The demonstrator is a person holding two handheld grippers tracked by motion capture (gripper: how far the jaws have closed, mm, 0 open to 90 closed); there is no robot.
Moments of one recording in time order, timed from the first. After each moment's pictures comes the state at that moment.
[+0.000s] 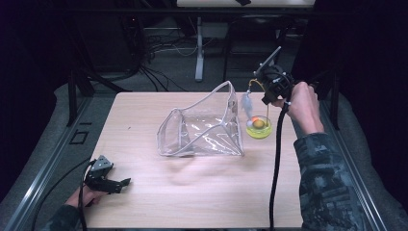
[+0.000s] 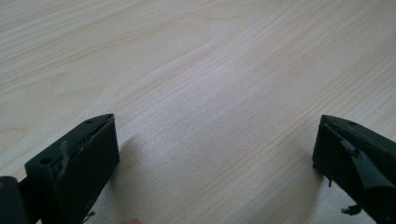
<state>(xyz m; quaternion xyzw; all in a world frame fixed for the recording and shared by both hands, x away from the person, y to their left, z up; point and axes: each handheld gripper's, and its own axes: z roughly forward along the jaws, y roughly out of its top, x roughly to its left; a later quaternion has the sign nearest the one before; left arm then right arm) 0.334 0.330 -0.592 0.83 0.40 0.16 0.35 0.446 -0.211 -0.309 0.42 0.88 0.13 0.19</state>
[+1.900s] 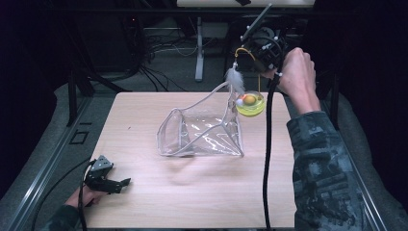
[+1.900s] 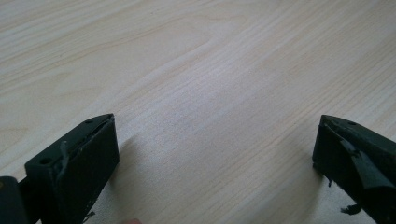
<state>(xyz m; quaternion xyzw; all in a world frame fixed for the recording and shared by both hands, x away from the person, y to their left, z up) 0.334 0.330 -0.592 0.83 0.40 0.16 0.35 0.438 -0.164 -0.217 0.39 0.87 0.15 0.26</state>
